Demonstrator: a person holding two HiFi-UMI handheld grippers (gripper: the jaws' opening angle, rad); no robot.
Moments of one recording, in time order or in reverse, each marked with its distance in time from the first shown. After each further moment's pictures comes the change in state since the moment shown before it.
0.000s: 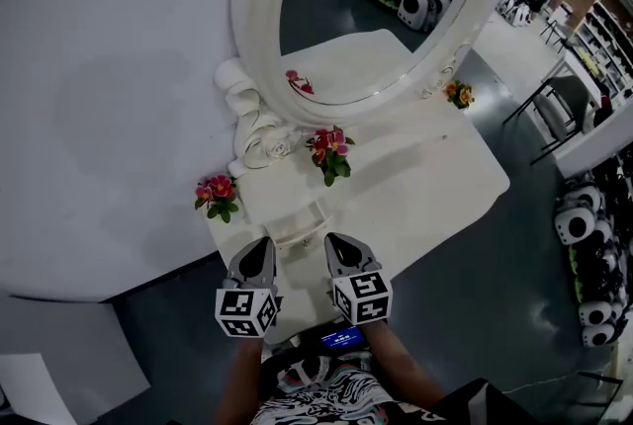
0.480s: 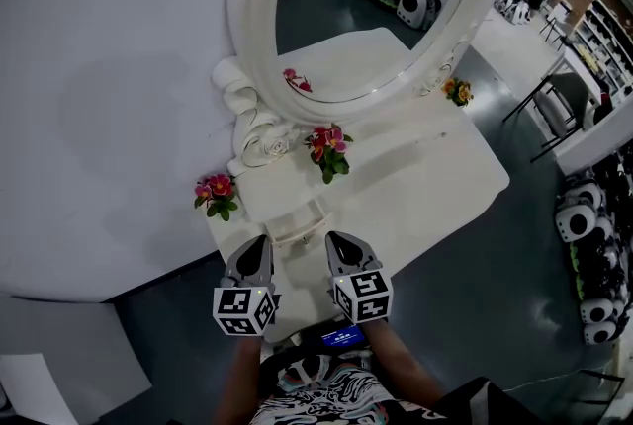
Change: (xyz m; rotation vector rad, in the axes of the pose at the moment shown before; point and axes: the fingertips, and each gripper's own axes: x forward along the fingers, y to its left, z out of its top) left arm -0.003 0.003 0.002 -0.002 -0.005 0.013; right arm -0.004 -0.003 -0.001 -0.003 -0.008 -0.008
